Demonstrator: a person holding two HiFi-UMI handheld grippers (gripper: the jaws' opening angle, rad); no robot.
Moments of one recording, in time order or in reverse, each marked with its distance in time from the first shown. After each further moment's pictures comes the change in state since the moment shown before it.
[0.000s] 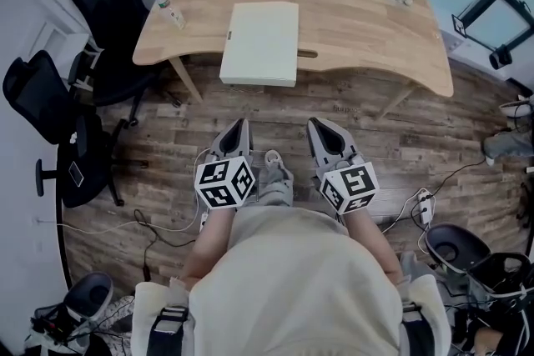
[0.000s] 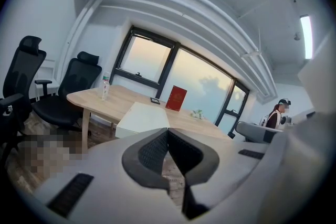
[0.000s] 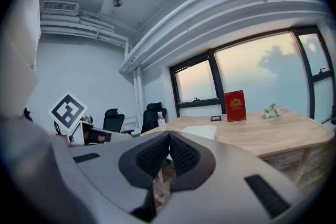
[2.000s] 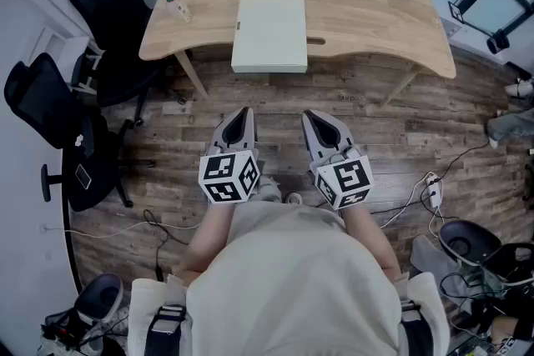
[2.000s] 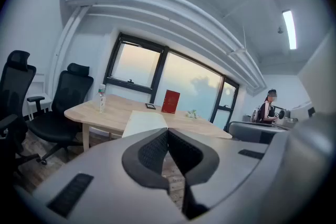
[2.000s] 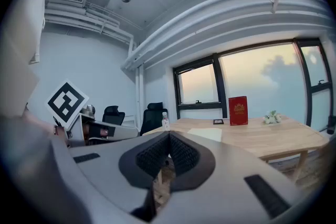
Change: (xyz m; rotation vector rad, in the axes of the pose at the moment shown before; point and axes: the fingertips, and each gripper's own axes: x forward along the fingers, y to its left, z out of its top) left arm -0.038 0.008 0.024 0.128 -0.038 -0.069; right arm 0.001 0.064 0.005 -0.069 -0.015 -0.036
